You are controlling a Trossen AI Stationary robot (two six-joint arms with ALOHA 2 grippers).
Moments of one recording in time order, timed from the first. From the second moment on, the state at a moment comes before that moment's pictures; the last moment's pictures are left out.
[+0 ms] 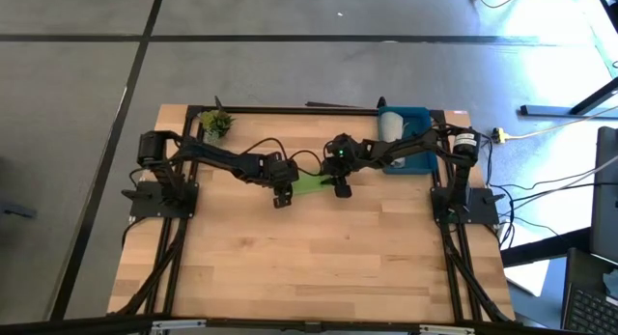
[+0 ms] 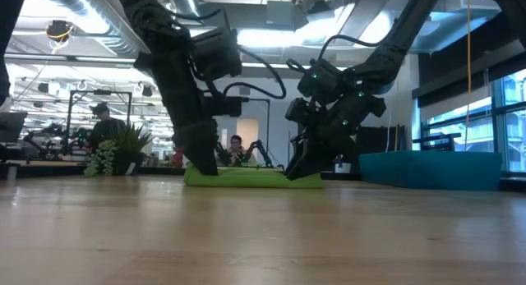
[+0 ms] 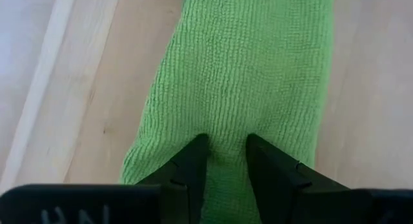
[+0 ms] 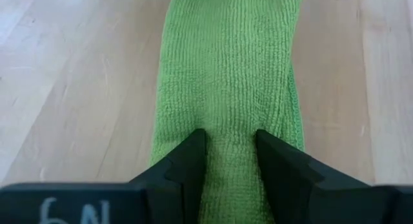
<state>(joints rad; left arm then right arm) 0.13 1.74 0.90 -0.29 -0.20 -0.08 -0.33 1.91 0.89 0.13 -0.33 -0.42</state>
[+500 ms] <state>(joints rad) 0.13 1.77 0.89 -0.29 -0.19 -0.08 -0.32 1.80 0.94 0.01 -0.30 -0.42</state>
